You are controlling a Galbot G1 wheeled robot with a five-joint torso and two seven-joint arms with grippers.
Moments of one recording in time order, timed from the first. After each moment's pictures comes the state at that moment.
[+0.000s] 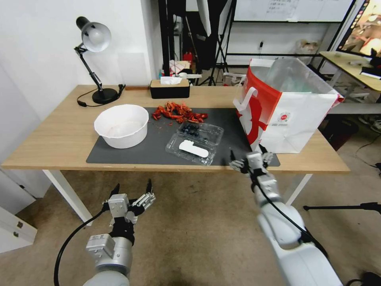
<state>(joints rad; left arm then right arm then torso) 1.78 -1.43 -0.37 -2.30 -0.22 0.07 -0.27 -1.19 1.31 0.28 1.97 -0.09 -0.40 0.18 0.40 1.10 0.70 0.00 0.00</state>
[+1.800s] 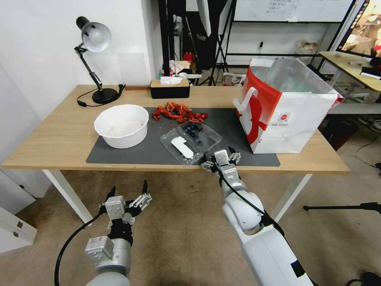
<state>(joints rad) 1.79 -1.43 -0.38 -2.29 -0.22 0.03 -0.30 -1.09 1.43 0.11 1.91 -0.09 -0.57 0.20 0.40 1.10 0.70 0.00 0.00</state>
